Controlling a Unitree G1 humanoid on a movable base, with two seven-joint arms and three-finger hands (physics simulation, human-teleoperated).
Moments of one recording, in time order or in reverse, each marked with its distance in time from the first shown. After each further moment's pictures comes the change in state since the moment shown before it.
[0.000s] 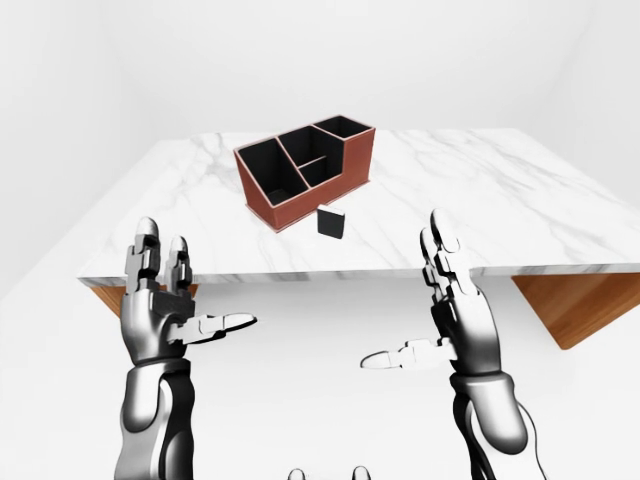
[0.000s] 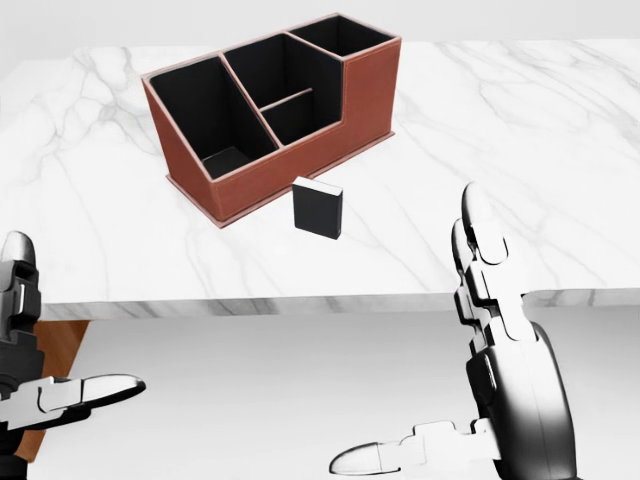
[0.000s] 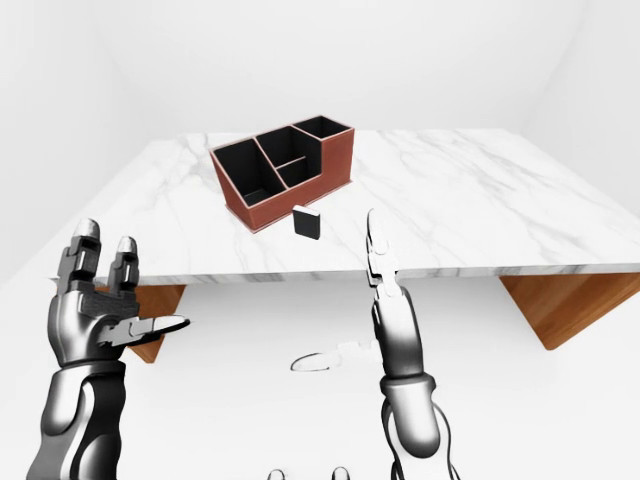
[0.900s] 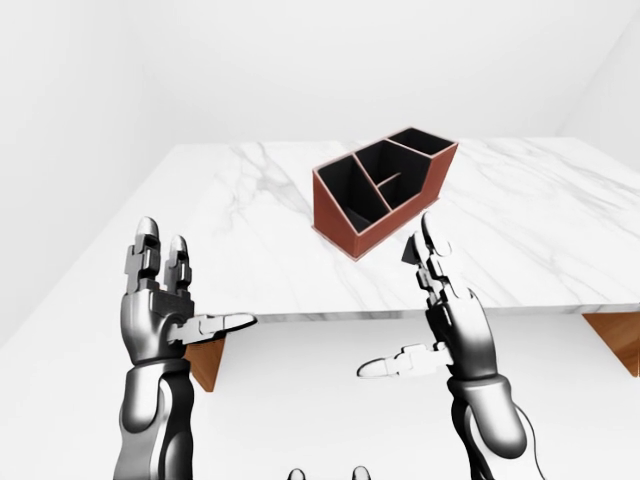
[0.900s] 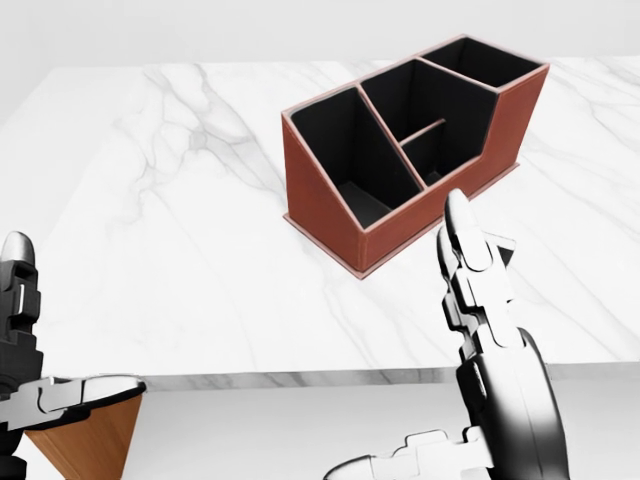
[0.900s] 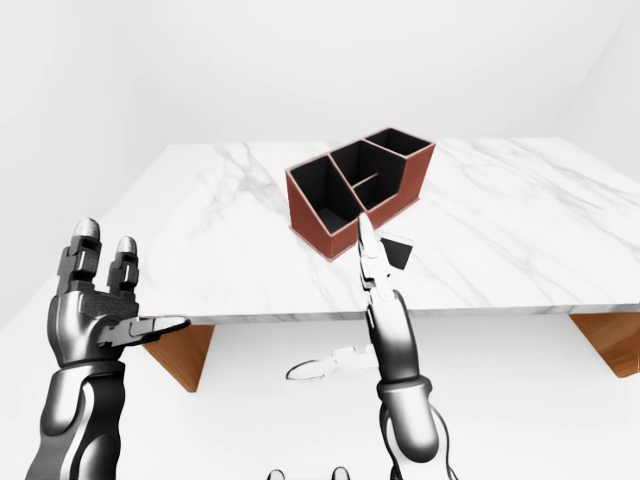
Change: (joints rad) left arm 0.001 0.001 0.002 -0.001 0.009 0.000 -0.004; right arm 0.015 -0.012 0.023 -0.007 0.009 0.000 0.020
